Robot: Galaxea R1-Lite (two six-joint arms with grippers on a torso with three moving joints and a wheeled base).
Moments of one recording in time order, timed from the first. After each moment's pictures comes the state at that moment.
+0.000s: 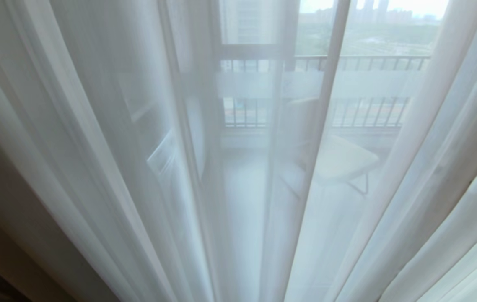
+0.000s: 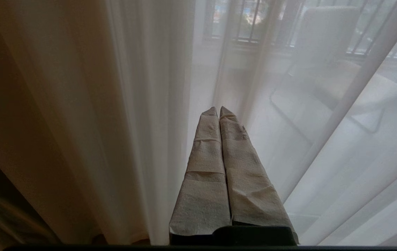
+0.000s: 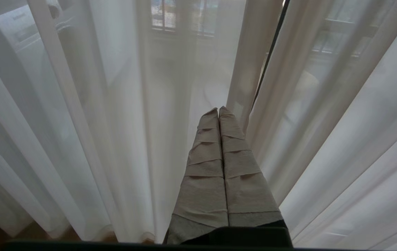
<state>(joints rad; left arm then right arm) 0.00 0.00 -0.03 0.04 0.04 -0.10 0.00 0.00 0.00 0.00 0.07 -0.10</state>
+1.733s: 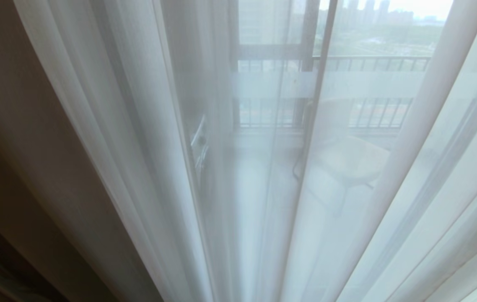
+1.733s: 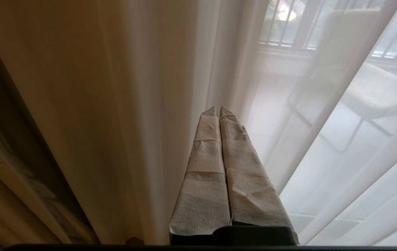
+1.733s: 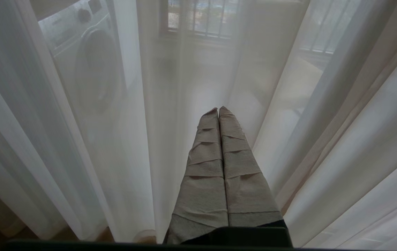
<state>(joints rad) 0.00 0.00 -0.03 0.04 0.04 -0.10 0.00 0.00 0.00 0.00 0.07 -0.10</state>
